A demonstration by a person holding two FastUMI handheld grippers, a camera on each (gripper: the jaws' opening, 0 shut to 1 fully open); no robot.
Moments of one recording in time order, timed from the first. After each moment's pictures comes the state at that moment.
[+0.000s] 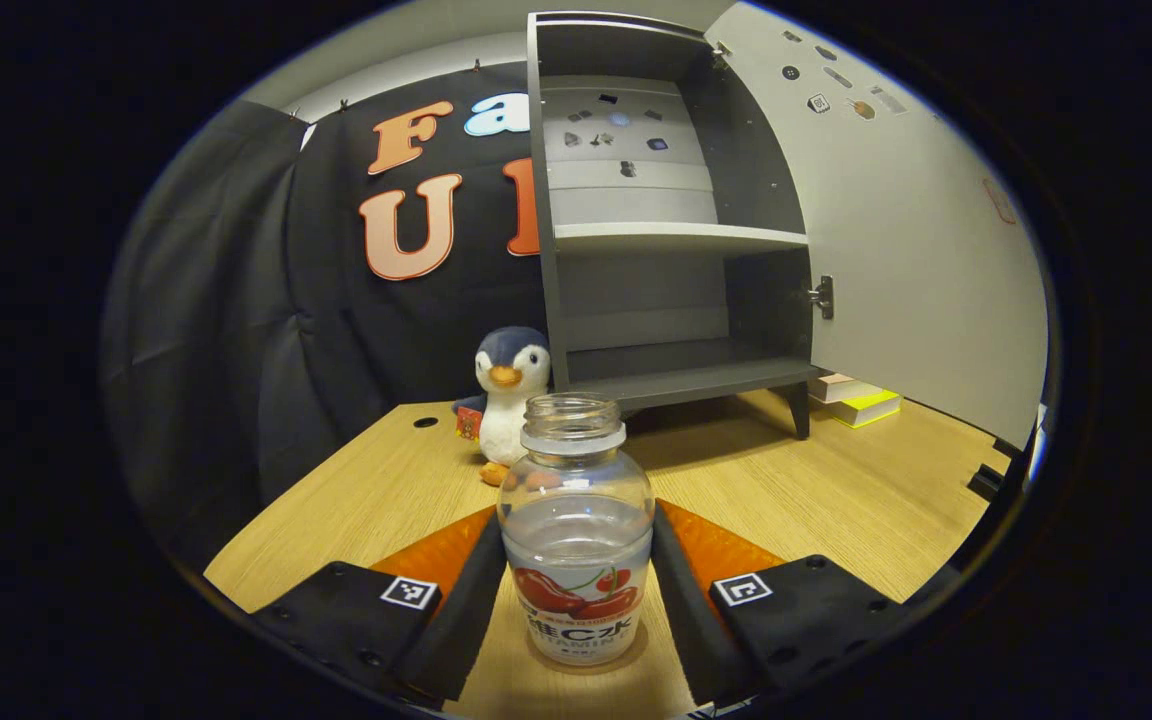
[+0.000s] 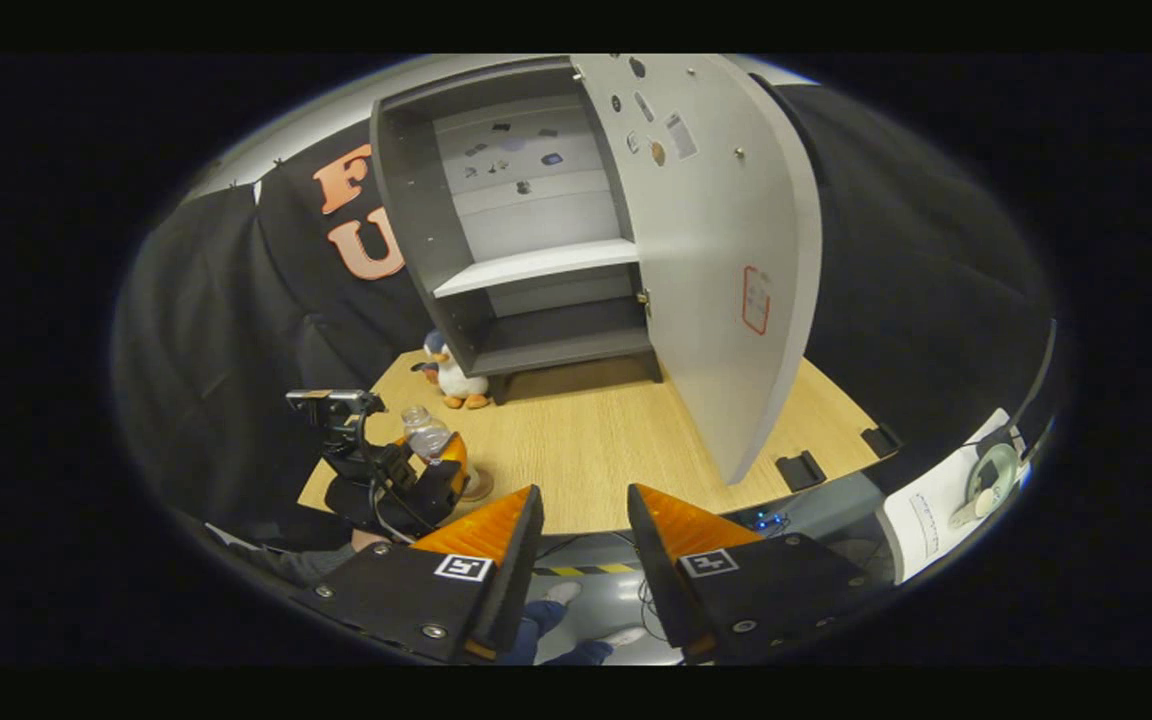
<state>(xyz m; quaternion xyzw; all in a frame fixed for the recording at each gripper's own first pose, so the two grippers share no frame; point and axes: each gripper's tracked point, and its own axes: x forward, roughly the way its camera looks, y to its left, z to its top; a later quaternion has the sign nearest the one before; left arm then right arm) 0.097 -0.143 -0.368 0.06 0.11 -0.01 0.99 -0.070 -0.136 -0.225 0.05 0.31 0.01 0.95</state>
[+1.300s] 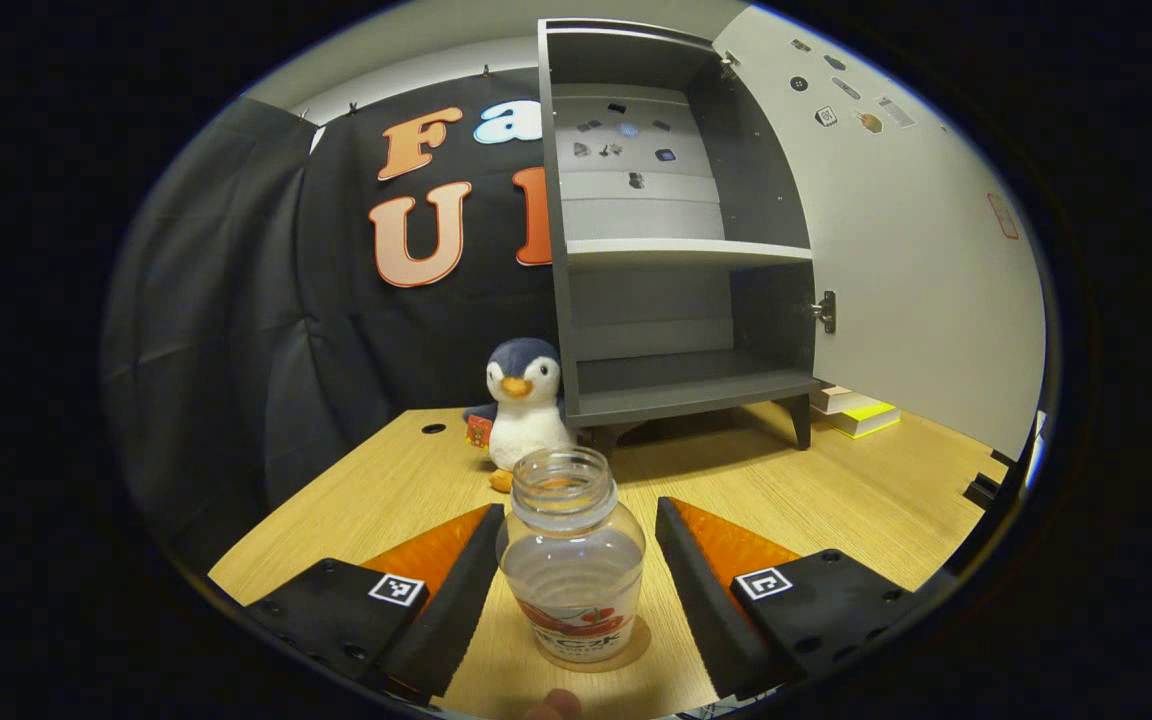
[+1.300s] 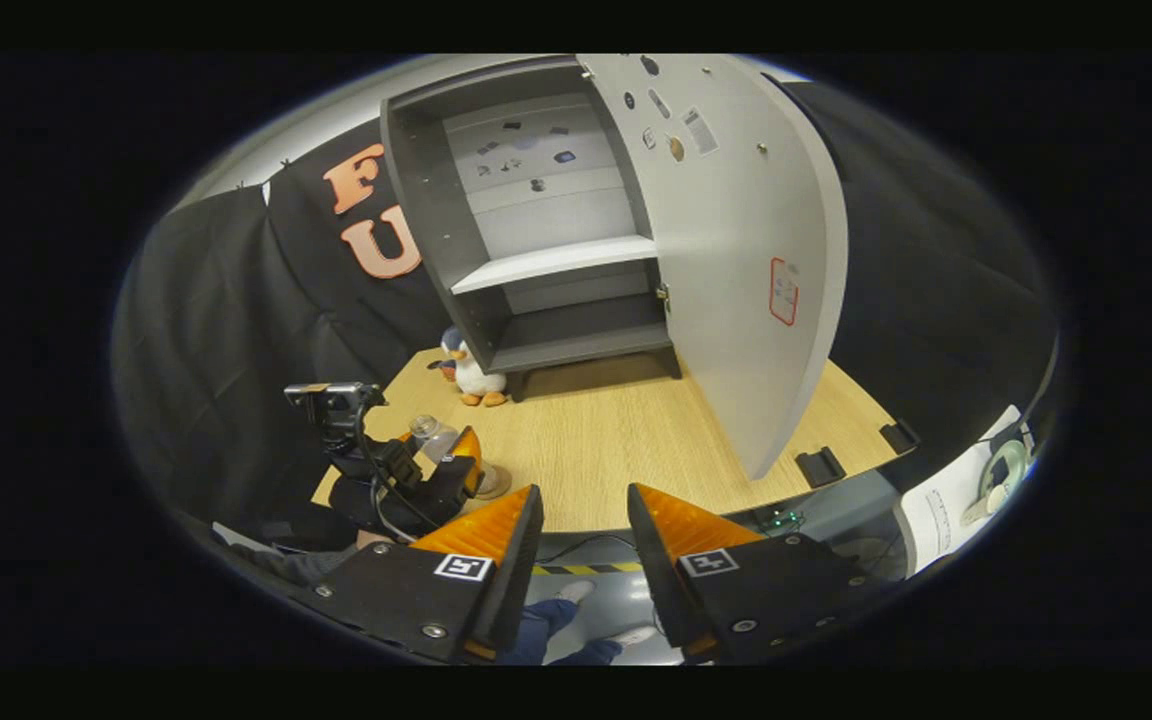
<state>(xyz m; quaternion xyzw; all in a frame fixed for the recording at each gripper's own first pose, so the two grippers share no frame) 0.088 -0.136 -0.337 0.06 0.09 0.00 0.99 -0.069 -0.124 -0.226 0.07 0.30 0.03 0.95</state>
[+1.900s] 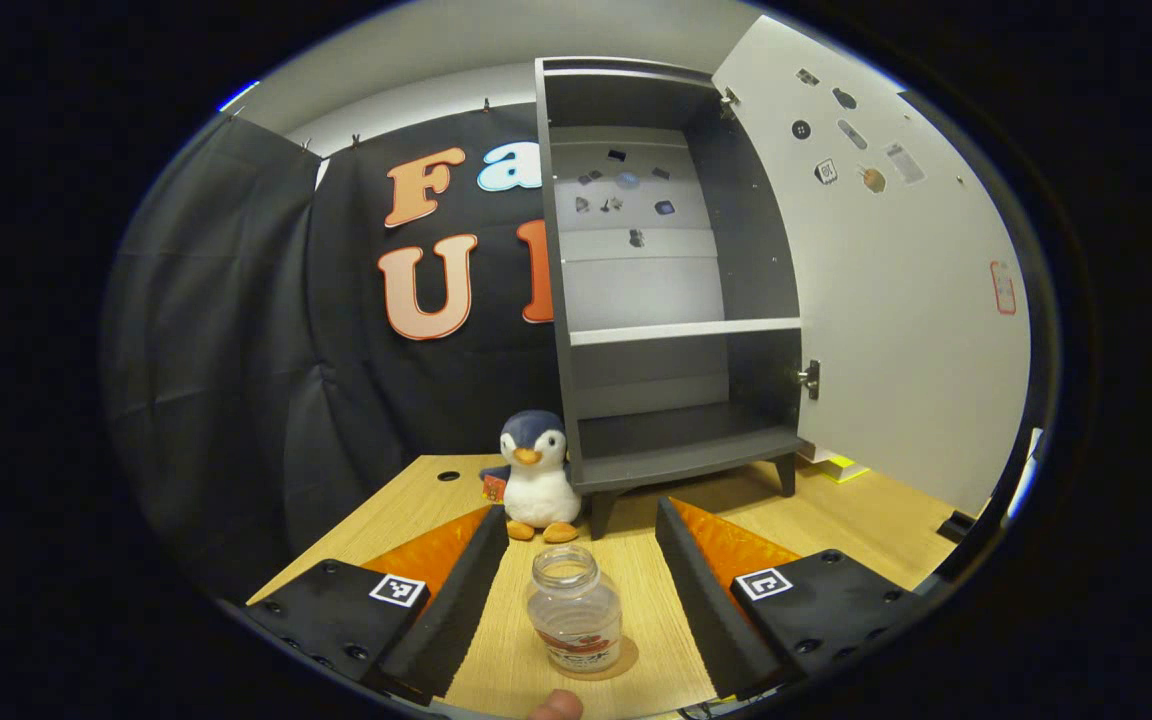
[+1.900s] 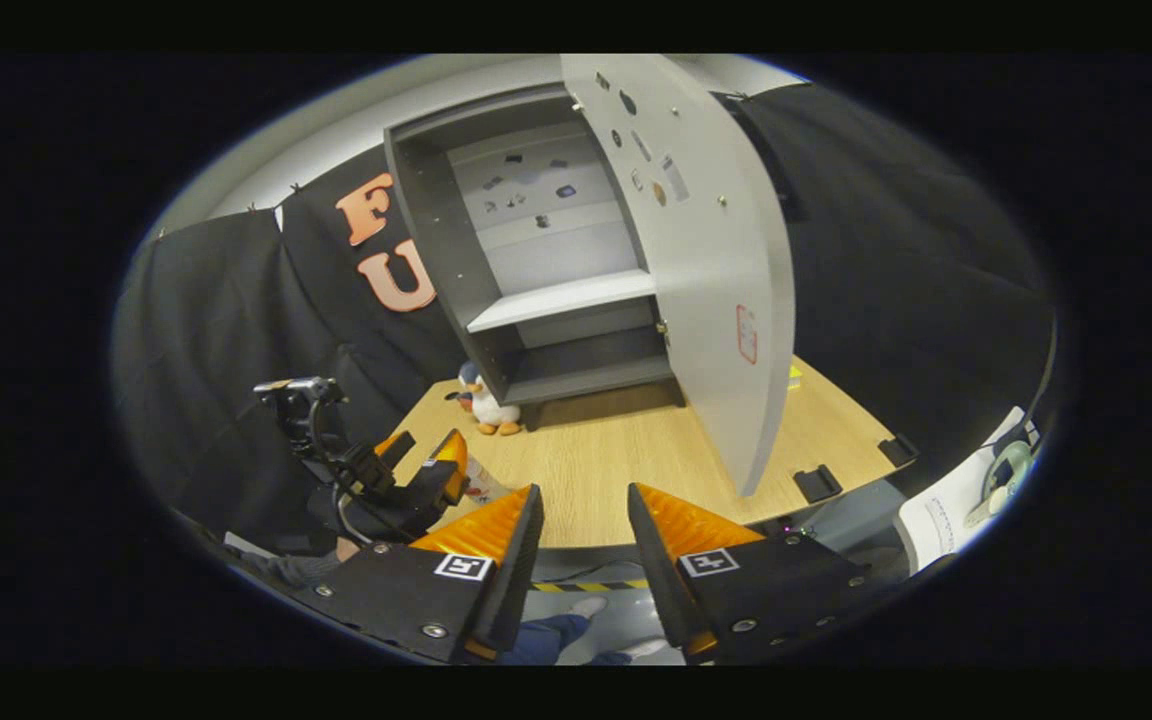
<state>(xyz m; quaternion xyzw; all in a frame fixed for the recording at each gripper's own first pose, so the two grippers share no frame) 0.062 -0.148 -0.242 0.06 0.04 0.00 1.00 -0.088 -0.140 -0.171 0.08 0.23 0.04 0.97</state>
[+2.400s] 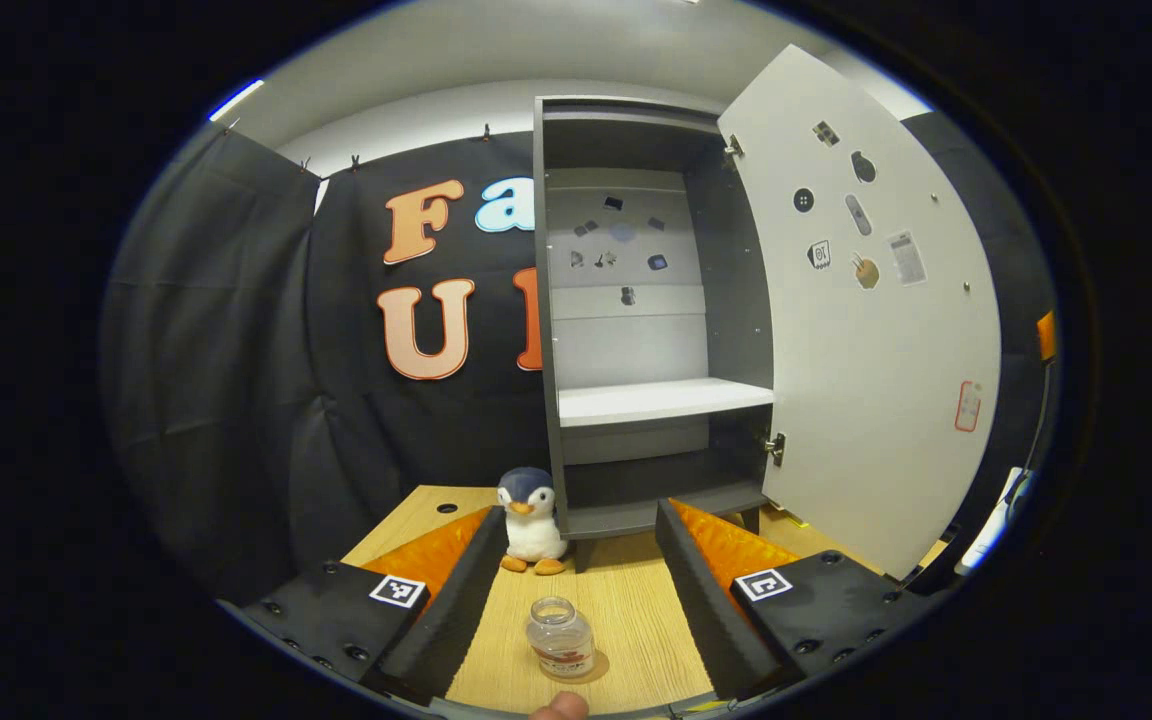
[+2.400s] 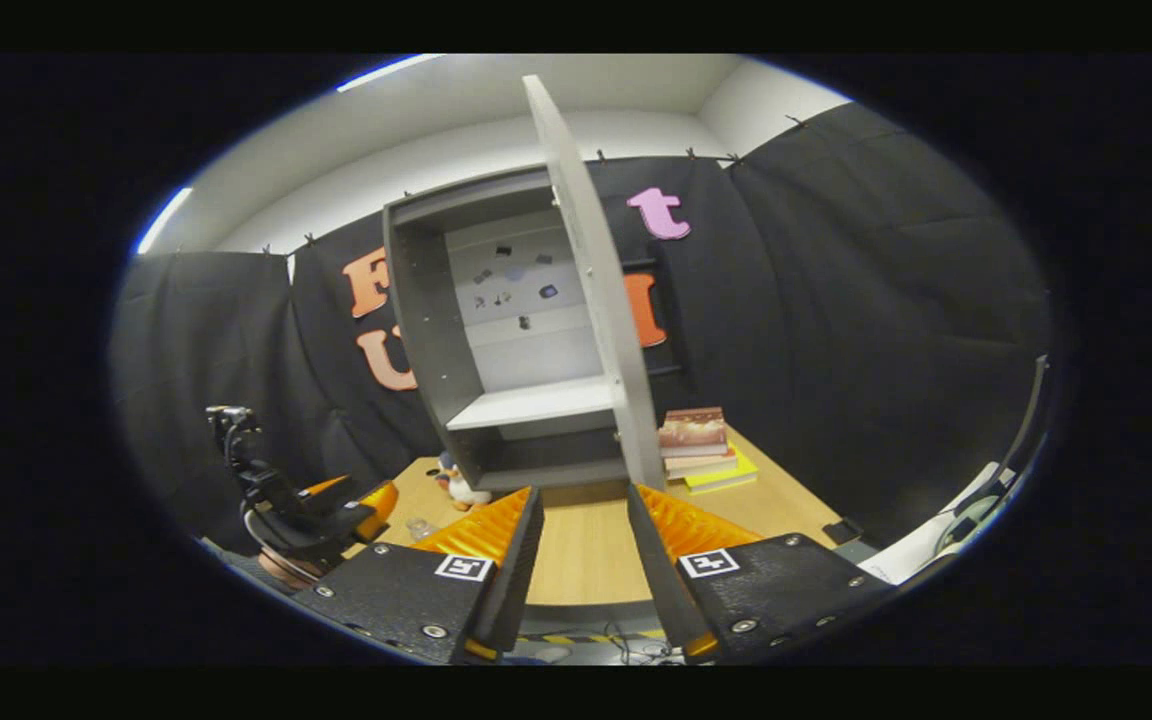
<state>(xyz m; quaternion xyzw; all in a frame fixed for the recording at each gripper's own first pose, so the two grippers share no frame) 0.029 -0.163 -0.141 0.05 0.03 -0.01 1.00 -0.078 -0.238 -0.053 0.06 0.08 0.02 1.00</state>
